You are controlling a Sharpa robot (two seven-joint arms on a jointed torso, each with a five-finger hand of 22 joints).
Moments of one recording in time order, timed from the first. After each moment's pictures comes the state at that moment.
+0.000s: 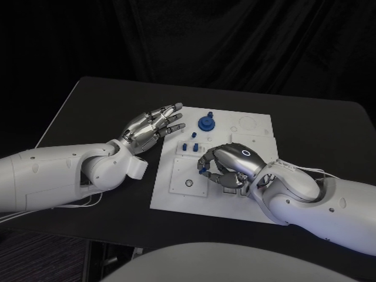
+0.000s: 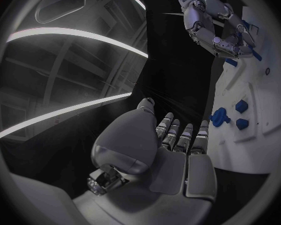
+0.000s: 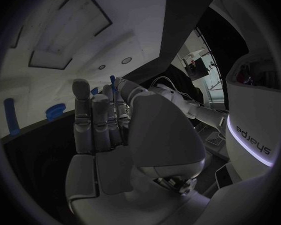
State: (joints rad) left arm 1.12 -1.04 -0.21 1.63 0.03 0.04 0.68; left_hand 1.42 0.25 -0.22 0.26 0.55 0.37 0.11 0.05 0.05 0.10 0.08 0.24 0.04 0.06 0.19 0.10 0.02 0.17 0.08 0.29 0.05 0.24; right arm 1.12 -0.67 -0.23 1.69 -1.60 -0.50 -0.07; right_hand 1.48 -0.06 0.38 0.03 0.23 0.94 0.15 0.25 0.59 0.86 0.08 0.66 0.40 1.19 0.01 1.15 0.96 0.16 1.15 0.12 0.67 1.31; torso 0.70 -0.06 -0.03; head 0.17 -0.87
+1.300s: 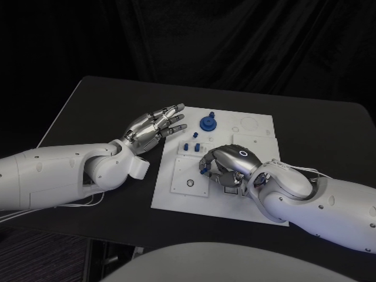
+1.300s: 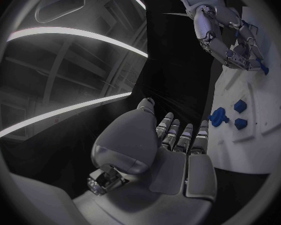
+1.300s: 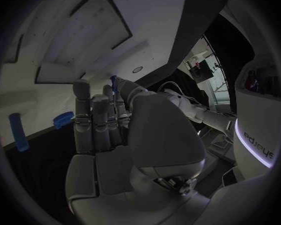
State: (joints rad) left arm 1.11 -1.04 -0.21 1.62 0.04 0.05 0.68; left_hand 1.42 0.25 -0.21 0.26 0.55 0.37 0.11 0.05 0.05 0.10 0.08 0.24 0.04 0.06 0.19 0.10 0.02 0.17 0.08 0.29 0.05 0.24; right arm 1.11 -0.62 -0.23 1.61 -1.59 -0.48 -0.09; right_hand 1.48 -0.07 0.38 0.03 0.23 0.94 0.14 0.25 0.60 0.86 0.08 0.66 0.40 1.19 0.01 1.15 0.96 0.16 1.15 0.12 0.66 1.31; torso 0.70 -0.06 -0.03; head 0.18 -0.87
